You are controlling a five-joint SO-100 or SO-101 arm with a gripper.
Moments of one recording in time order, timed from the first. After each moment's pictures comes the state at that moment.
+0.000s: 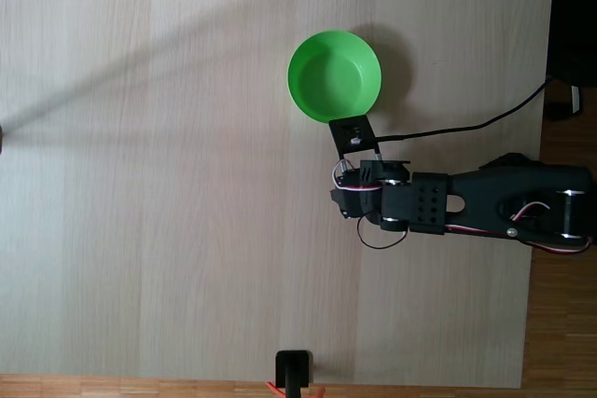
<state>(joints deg) -3.5 81.0 109.2 56.0 -15.4</state>
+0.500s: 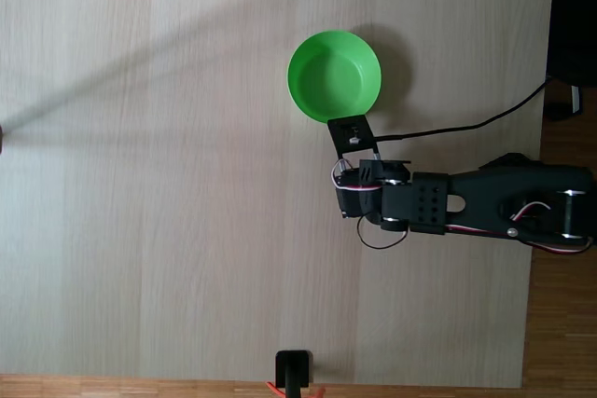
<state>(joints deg) -3.4 82.7 109.2 55.5 -15.5</state>
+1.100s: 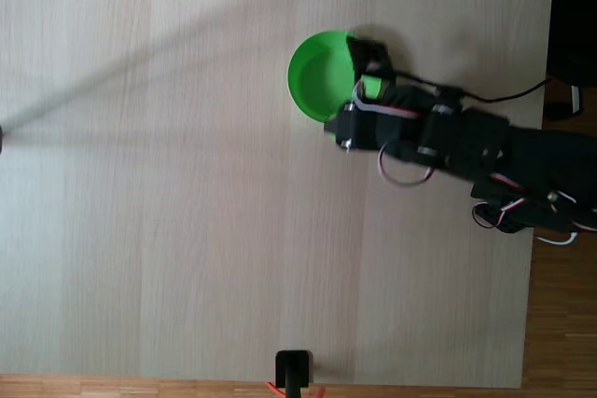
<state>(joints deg) 17.0 90.7 98.8 55.5 -20.3</state>
